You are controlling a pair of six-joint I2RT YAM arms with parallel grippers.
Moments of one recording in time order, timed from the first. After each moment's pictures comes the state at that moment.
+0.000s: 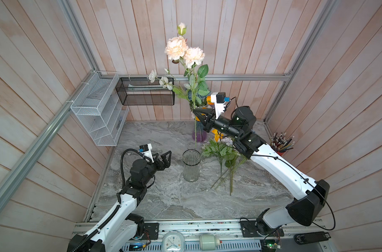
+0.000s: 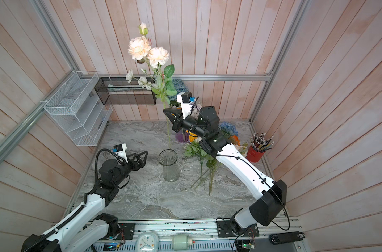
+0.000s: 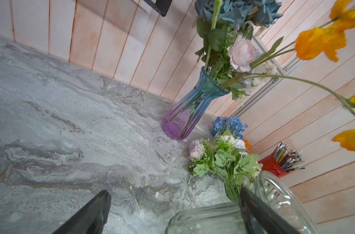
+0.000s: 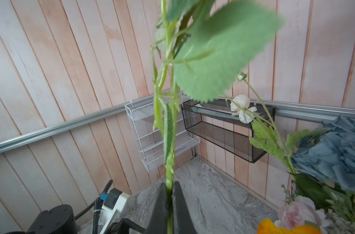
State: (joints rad) left arm -0.27 0.91 0.41 0.30 0.17 -0.54; right arm 0.69 1.49 1.47 0.18 -0.40 0.25
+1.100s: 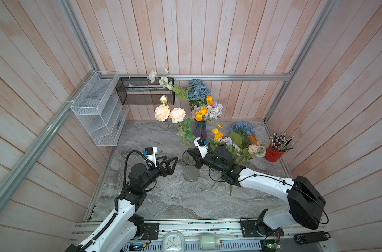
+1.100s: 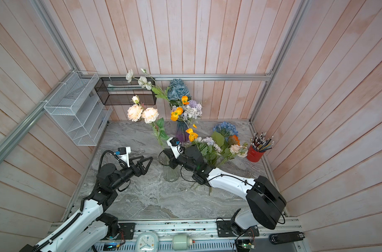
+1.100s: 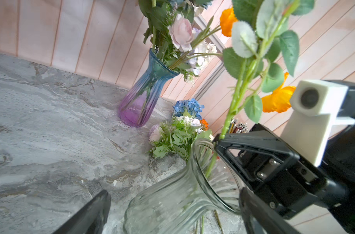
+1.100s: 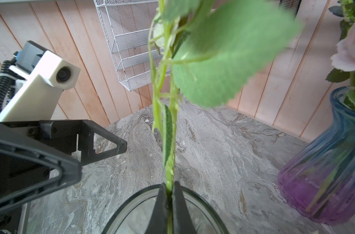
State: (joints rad) left arm -0.35 0.79 0.38 0.30 0.37 -0.56; right arm 0.86 1.46 0.86 0.46 -0.16 0.11
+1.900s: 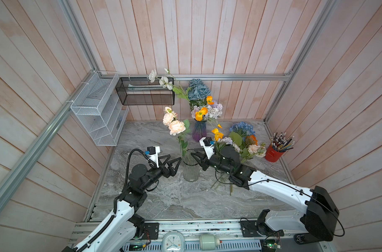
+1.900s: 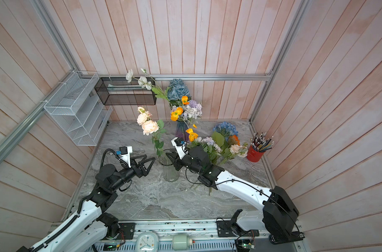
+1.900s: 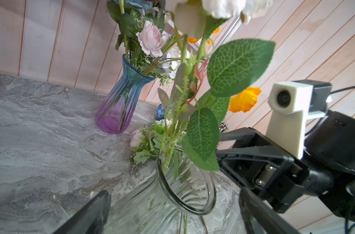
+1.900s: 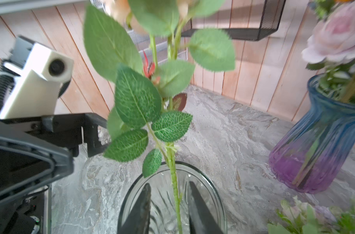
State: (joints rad) left arm -0.42 0.75 0.42 0.30 0.35 -0.57; right arm 0.86 1.25 0.86 0.24 -0.13 0.17
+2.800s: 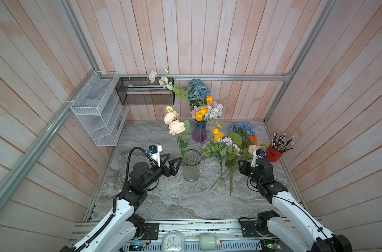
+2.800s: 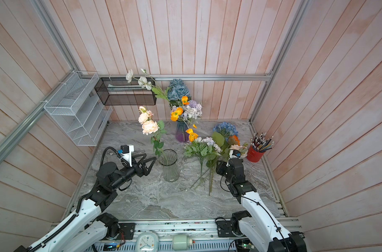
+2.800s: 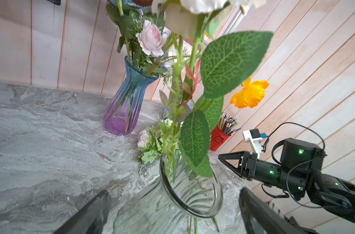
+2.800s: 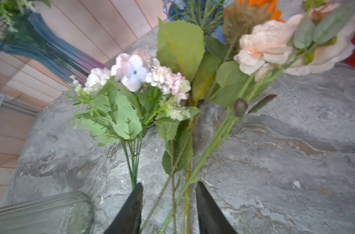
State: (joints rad) left arm -0.44 0.79 0.47 0.24 0.31 -0.48; right arm 0.18 0.88 0.41 -0.09 -0.06 0.61
